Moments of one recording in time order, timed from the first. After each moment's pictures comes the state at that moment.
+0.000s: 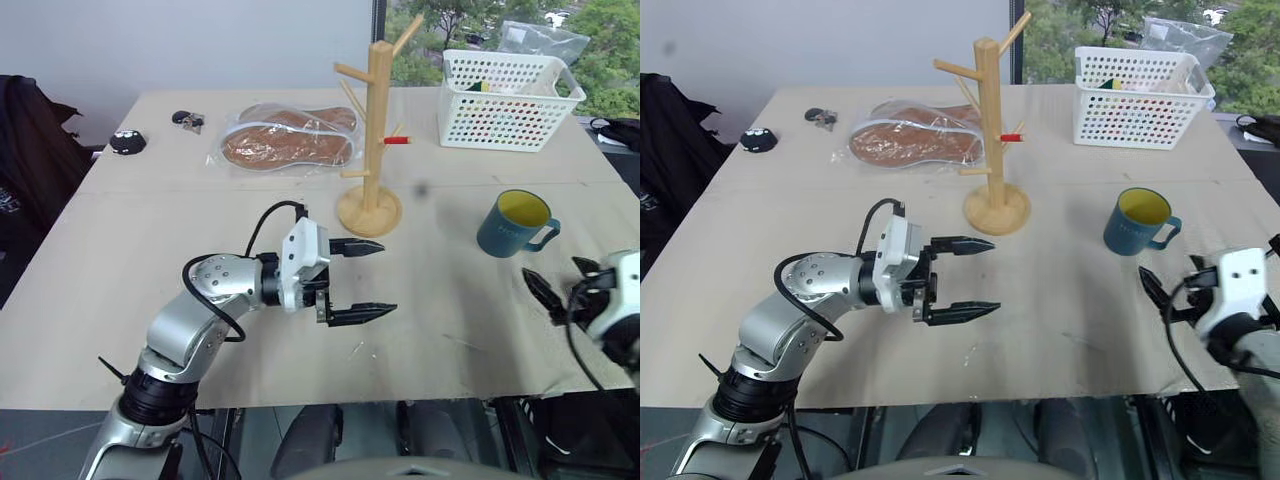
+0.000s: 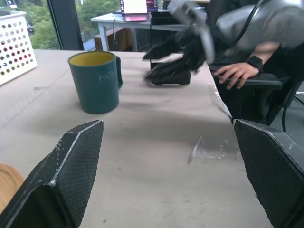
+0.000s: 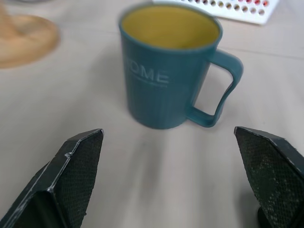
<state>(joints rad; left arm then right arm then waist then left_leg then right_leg) -0.33 0.57 -0.15 -0.47 -0.56 0.47 -0.99 0.16 -0.48 -0.41 -0.53 0.38 0.63 0.32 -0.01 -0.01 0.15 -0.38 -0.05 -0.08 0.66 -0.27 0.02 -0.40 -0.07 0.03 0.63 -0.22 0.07</state>
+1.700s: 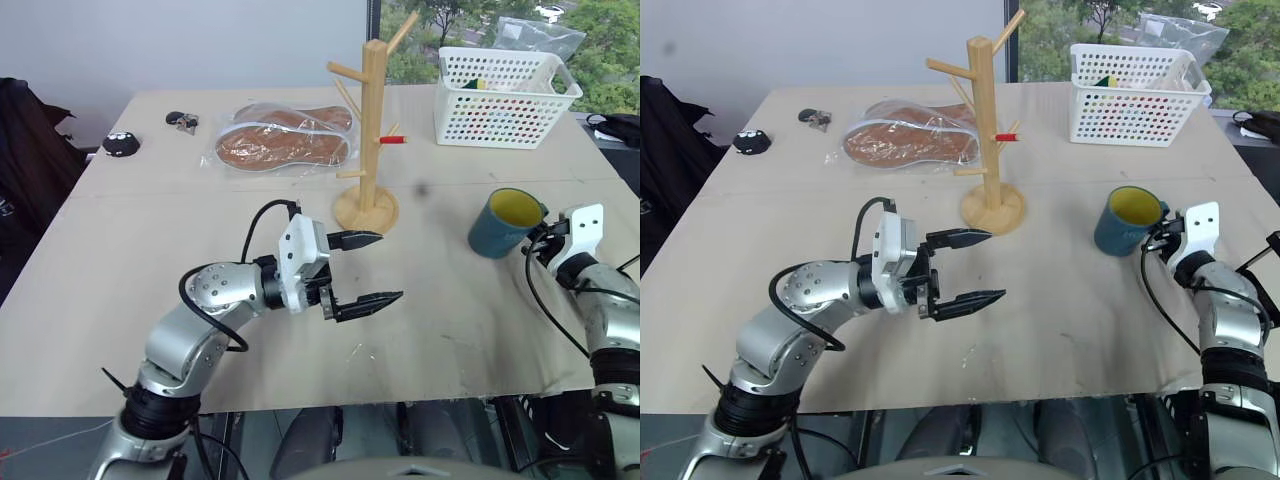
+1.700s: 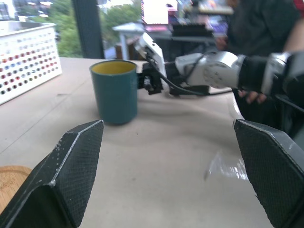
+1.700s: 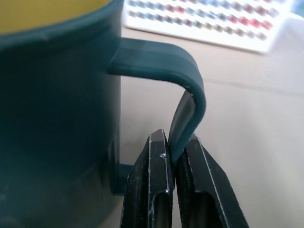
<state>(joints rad) -0.22 0.49 -0.11 -0.54 -0.57 0.45 -0.82 -0.36 -0.62 -0.21 0.29 0.24 0.18 0.66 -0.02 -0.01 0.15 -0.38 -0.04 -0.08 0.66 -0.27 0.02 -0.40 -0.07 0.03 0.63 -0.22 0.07</state>
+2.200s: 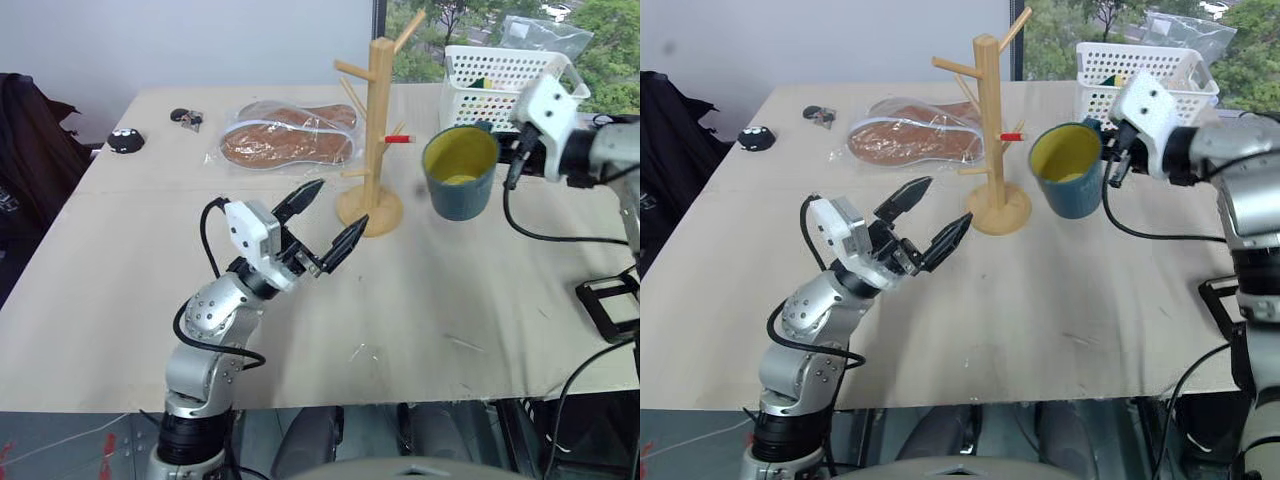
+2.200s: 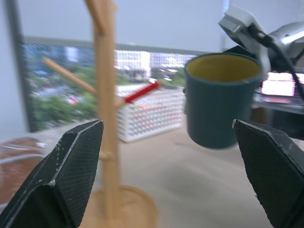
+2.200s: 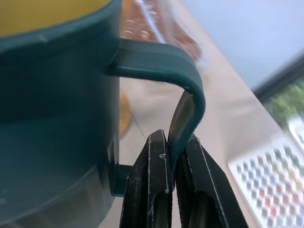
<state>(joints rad) -0.12 0.24 0.00 -0.52 -0.39 0.15 -0.53 -0.98 -0.81 0.18 0.21 0.15 0.36 1.09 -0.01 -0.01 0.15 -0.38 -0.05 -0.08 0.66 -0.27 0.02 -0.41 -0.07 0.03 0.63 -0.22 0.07</state>
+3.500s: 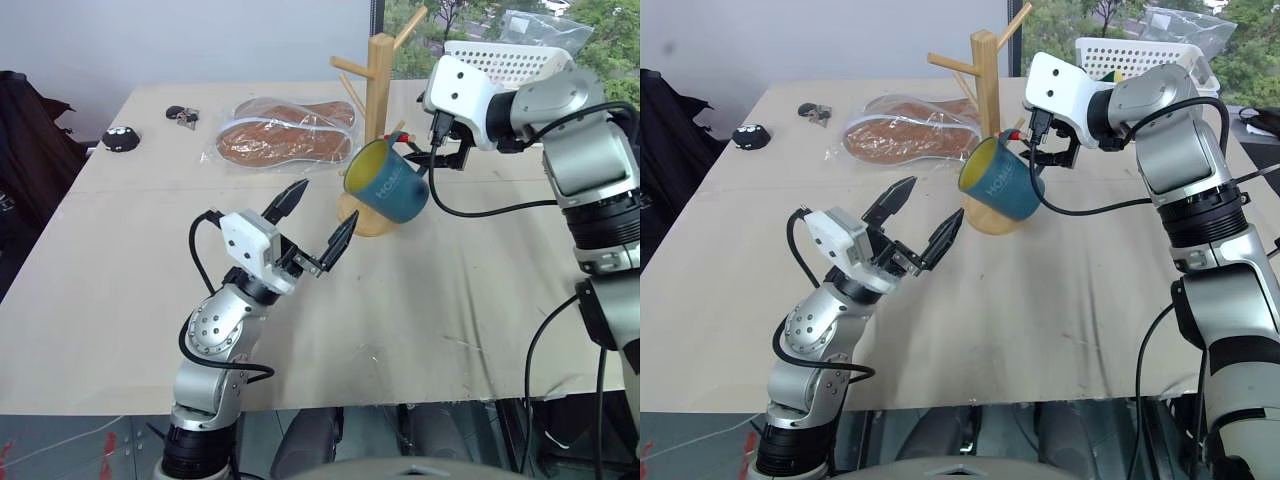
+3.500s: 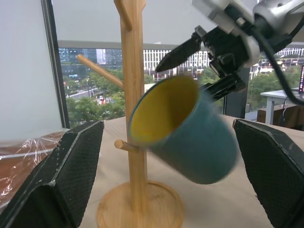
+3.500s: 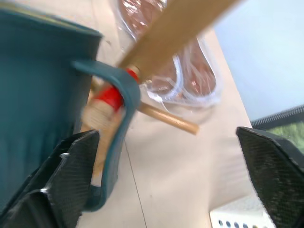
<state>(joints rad) -0.07 0.25 -0.03 -0.52 -0.34 0.08 -0.46 -1.17 -0.61 0.30 0.26 -0.10 0.42 1.04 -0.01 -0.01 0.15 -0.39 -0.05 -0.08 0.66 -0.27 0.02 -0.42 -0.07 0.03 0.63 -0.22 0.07</state>
